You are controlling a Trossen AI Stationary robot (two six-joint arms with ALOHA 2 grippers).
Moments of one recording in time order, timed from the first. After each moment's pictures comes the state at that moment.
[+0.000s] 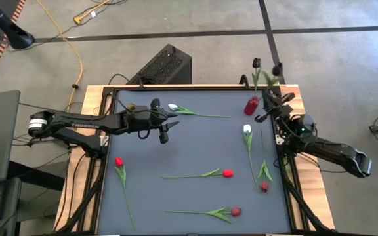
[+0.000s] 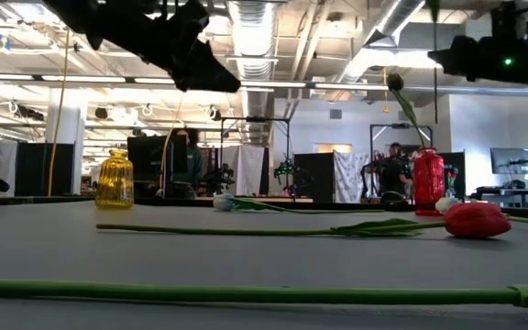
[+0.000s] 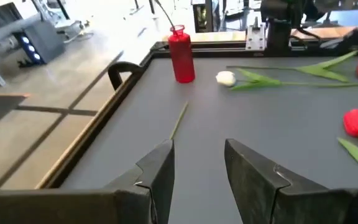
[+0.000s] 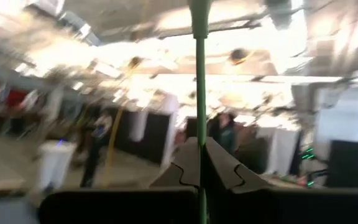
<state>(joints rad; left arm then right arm) 0.18 1.26 0.70 0.23 -0.16 0.09 -0.55 0.28 0.01 0.82 0.29 -0.38</state>
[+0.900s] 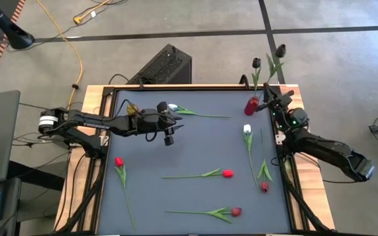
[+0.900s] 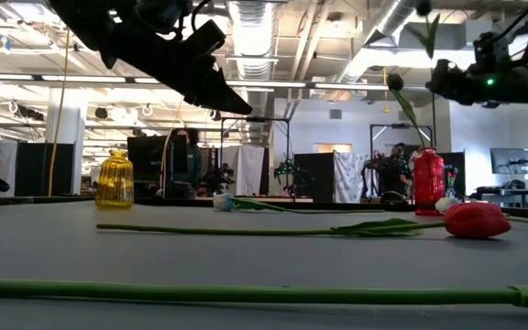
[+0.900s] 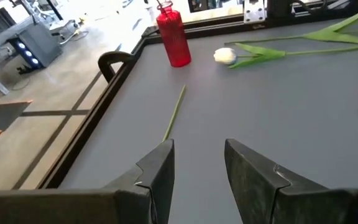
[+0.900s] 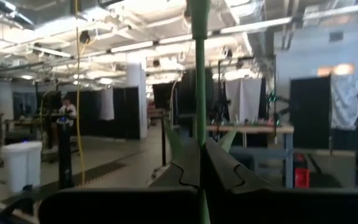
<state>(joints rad) 0.18 1.39 0.70 0.32 -0.16 0.20 -0.80 0.57 0.01 0.93 0.28 -0.08</state>
